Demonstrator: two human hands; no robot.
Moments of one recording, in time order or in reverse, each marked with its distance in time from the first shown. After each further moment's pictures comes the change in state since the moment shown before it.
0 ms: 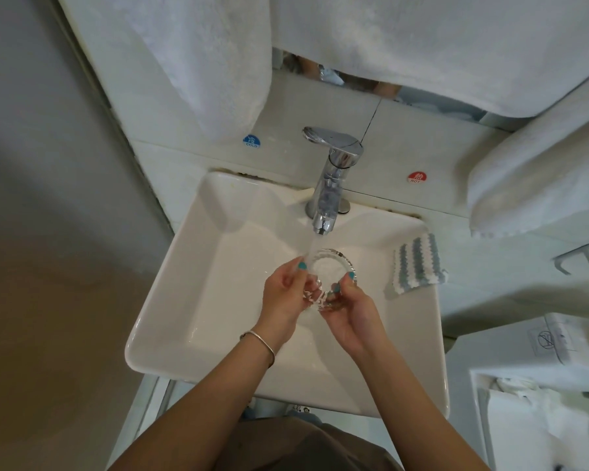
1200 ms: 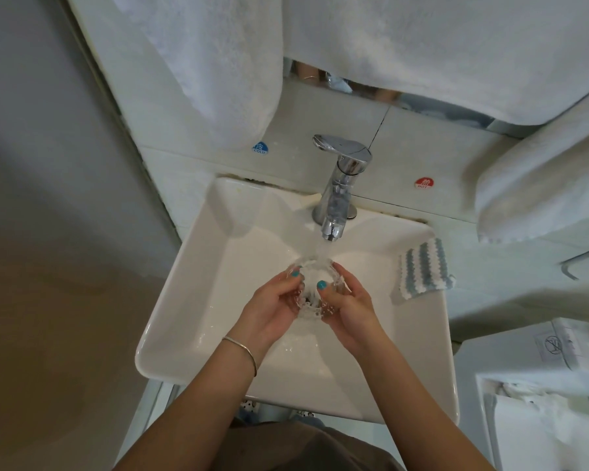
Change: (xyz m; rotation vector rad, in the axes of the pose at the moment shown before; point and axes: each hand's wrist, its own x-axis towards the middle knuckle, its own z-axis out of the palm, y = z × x) left_hand 0.006 0.020 -0.036 -0.291 -0.286 -0.270; right_hand 0.009 0.006 0.014 -0.283 0.065 -0.013
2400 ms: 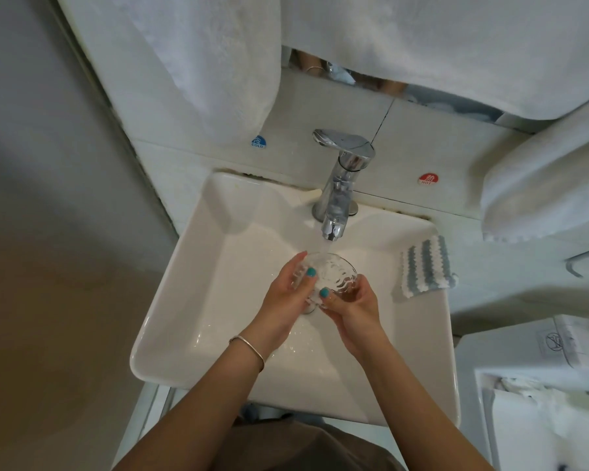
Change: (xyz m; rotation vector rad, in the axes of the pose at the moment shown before) left_hand 0.010 -0.015 0.005 0.486 0.098 0.165; right_hand 0.007 0.007 -0.013 -0.116 0.044 -0.132
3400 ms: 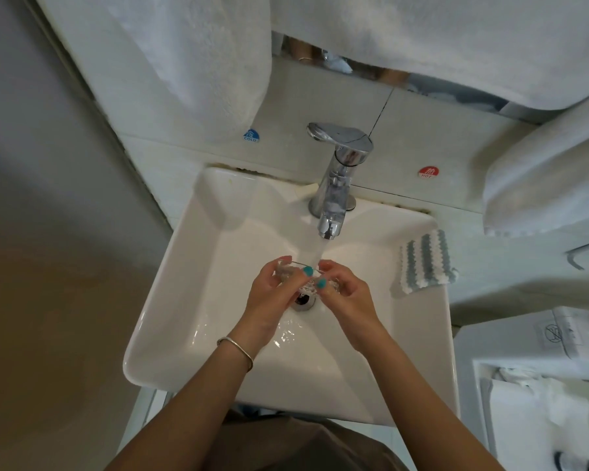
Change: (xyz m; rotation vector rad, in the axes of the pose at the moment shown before) left_hand 0.002 0.006 -0.011 -0.109 0.111 -0.044; right_hand -0.001 -0.013 0.006 -0.413 -0.139 -0.156
